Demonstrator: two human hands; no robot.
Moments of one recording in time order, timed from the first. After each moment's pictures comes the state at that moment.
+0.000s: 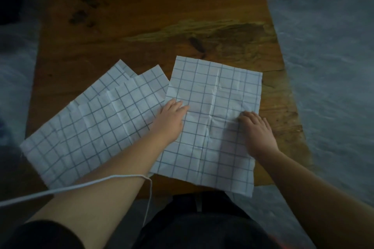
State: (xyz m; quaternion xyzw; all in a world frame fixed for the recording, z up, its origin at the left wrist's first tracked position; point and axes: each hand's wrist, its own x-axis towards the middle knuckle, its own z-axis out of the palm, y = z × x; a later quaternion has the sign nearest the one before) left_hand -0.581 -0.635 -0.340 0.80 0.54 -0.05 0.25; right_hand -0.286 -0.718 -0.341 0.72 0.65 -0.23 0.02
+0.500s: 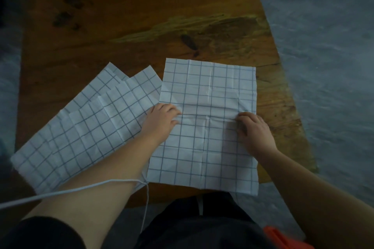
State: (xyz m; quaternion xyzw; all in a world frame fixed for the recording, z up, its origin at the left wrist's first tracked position) left_hand -0.600 -0.619 -0.362 0.83 0.51 0.00 0.22; right_hand -0.281 -0.722 -0.360 0.73 0.63 -0.24 -0.08
